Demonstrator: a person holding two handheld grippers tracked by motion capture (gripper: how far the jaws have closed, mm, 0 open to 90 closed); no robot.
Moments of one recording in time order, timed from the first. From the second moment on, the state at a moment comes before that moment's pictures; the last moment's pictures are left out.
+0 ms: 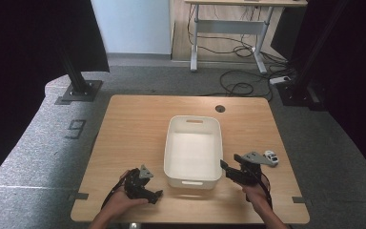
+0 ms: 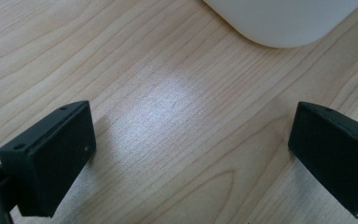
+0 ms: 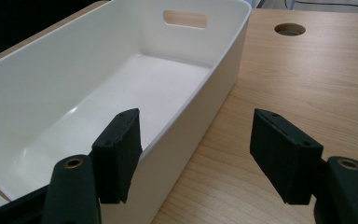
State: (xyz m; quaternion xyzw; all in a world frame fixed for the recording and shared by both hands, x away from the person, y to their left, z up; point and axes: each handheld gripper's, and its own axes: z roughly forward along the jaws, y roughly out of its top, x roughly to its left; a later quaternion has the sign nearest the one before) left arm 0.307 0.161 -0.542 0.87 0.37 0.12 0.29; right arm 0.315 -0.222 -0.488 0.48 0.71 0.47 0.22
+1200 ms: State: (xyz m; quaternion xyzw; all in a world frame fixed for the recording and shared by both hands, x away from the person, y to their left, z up) left arm 0.308 0.161 -0.542 0.87 0.37 0.12 0.29; right arm 0.305 -0.300 -0.491 0.49 0.71 0.44 0.25
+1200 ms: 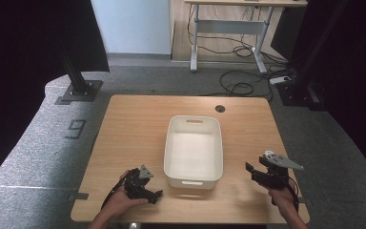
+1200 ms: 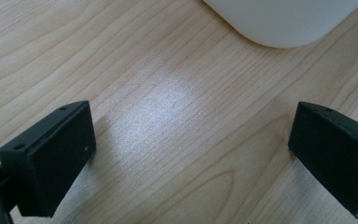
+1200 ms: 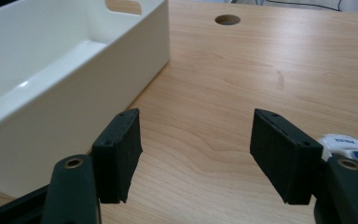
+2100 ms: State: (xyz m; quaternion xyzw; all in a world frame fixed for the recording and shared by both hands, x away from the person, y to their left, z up) left arm 0.307 0.161 -0.542 0.88 0.37 0.12 0.29; right arm 0.319 -0.322 -0.497 0.50 0.72 0.41 0.24
